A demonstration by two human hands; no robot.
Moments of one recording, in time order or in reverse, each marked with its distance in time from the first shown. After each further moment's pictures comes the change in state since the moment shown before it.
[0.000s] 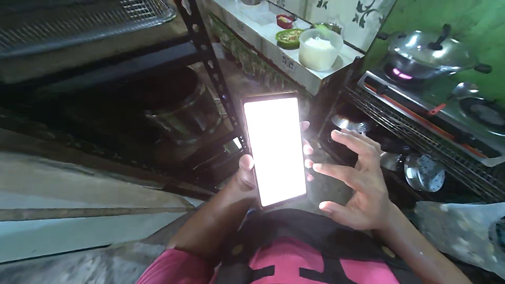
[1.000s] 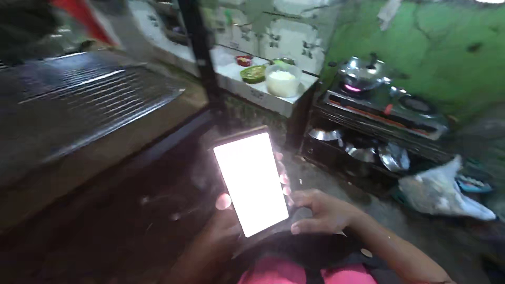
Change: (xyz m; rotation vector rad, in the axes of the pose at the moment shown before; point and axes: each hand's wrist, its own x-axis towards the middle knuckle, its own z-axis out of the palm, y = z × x) left_hand -0.020 0.100 -0.064 -0.199 -0.185 -0.092; right_hand 0.053 -0.025 0.116 0.723 -0.365 0.421
